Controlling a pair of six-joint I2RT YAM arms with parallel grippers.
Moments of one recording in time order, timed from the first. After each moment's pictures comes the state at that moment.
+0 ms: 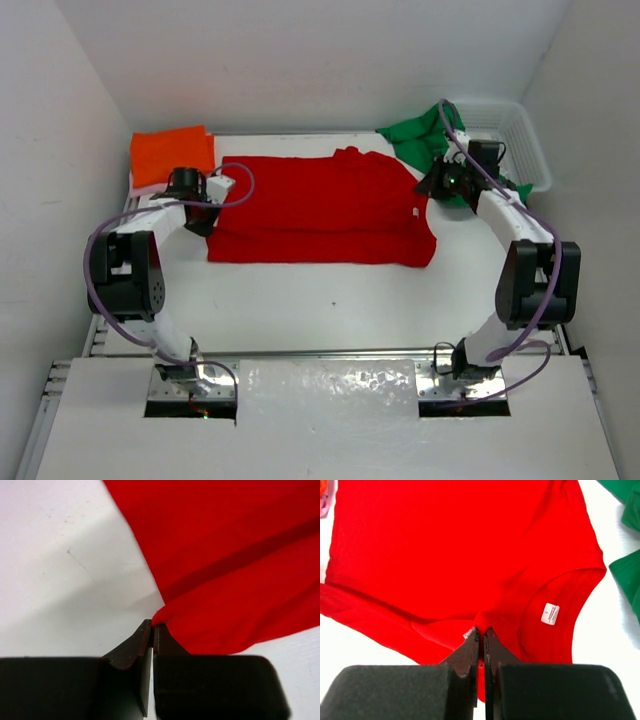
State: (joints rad) left arm 0.06 1.67 1.06 -0.46 0.12 0.49; right arm -0.06 1.64 1.14 -0.19 -0.51 0.15
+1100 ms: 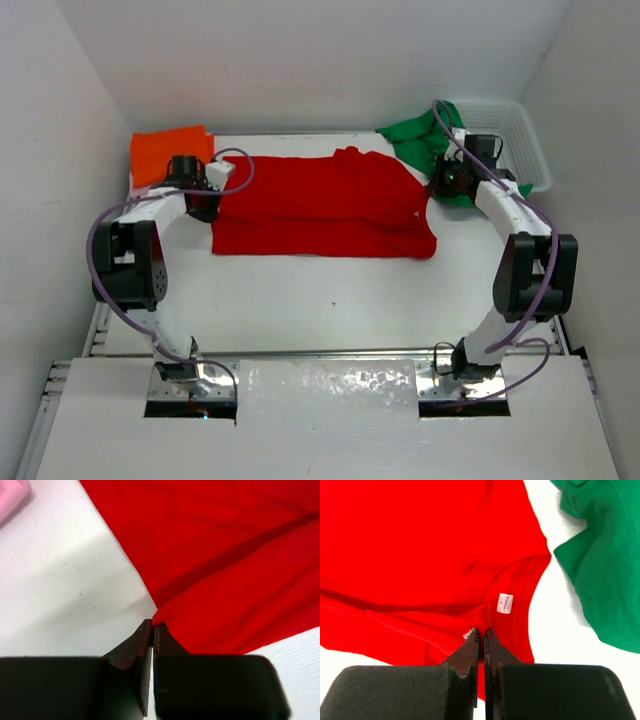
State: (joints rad) left arm 0.07 1.75 1.17 -0.43 0.21 0.45; right arm -0.05 1.70 1.25 -0.34 -0.29 0.06
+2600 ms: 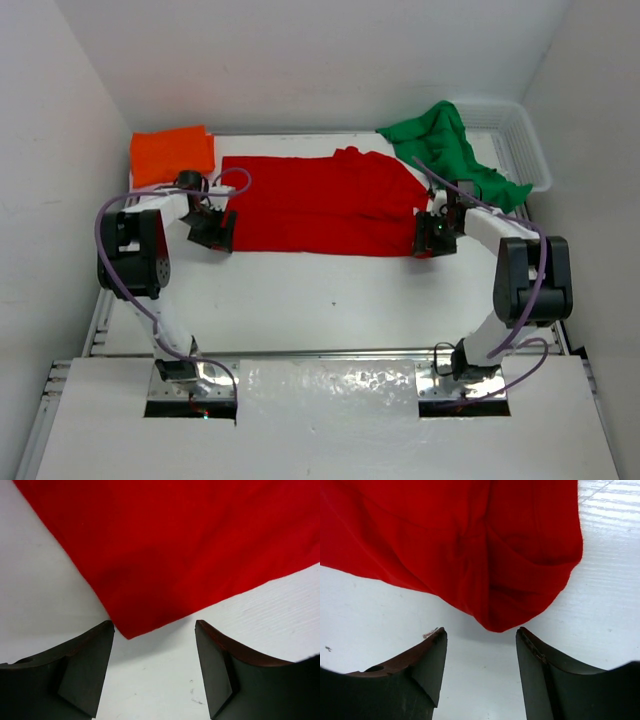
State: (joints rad) left arm 0.08 1.85 1.17 -0.67 0.29 0.32; right arm -0.01 1.65 0.95 -0.51 -0.27 0.02
